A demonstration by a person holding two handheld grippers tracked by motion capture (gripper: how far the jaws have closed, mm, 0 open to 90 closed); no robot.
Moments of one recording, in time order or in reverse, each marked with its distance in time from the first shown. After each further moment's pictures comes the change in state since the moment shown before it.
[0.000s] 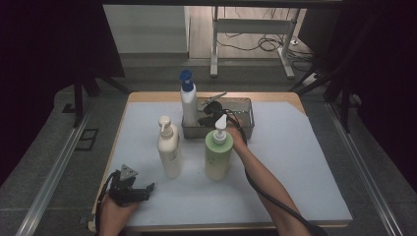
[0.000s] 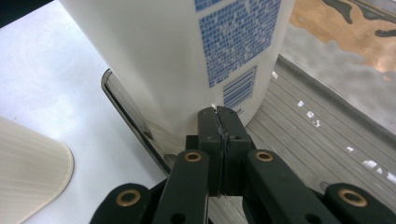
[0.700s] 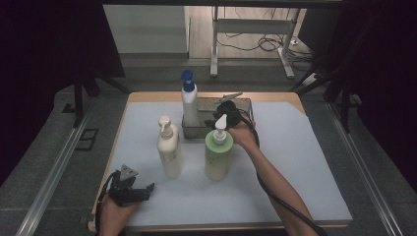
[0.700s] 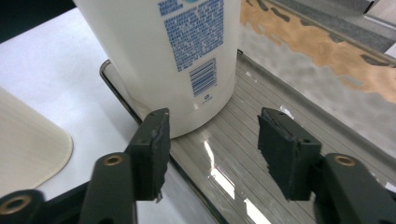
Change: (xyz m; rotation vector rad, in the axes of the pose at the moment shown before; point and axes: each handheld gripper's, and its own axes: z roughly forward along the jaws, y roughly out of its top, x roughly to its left) left arm 0.000 0.000 0.000 -0.001 0.001 0.001; right arm -0.017 -0.017 -0.038 -0.084 -0.008 -0.003
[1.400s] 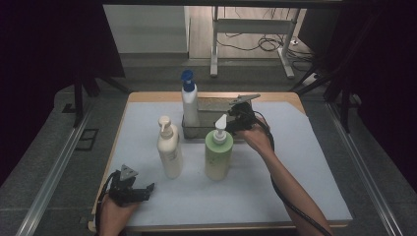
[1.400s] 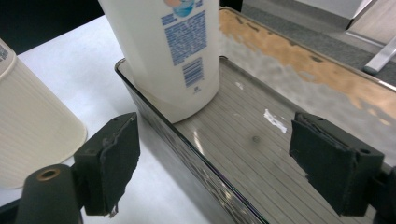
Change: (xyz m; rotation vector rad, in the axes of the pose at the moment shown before) left arm 0.000 0.000 0.000 -0.001 0.000 -0.001; right arm -0.005 -0.014 -0.049 -0.070 -0.021 0.001
